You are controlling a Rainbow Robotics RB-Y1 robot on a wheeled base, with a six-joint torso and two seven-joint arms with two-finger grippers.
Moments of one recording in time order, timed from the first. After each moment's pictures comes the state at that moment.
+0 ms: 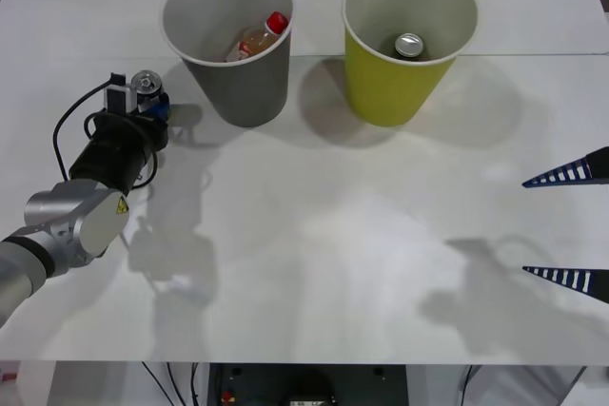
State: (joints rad) right arm 0.26 -1.13 -0.26 -2.01 1.31 -1.13 -0.09; left arm -0.53 0.58 -0.54 -0.90 -2.14 0.32 1.24
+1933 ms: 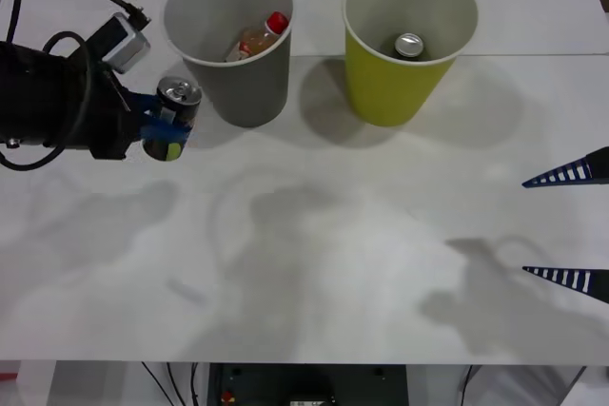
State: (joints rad) right arm 0.26 -1.13 -0.26 -2.01 1.31 -1.13 -0.09; left arm -0.39 0.98 -0.06 -2.08 -1.84 -1.25 1.22
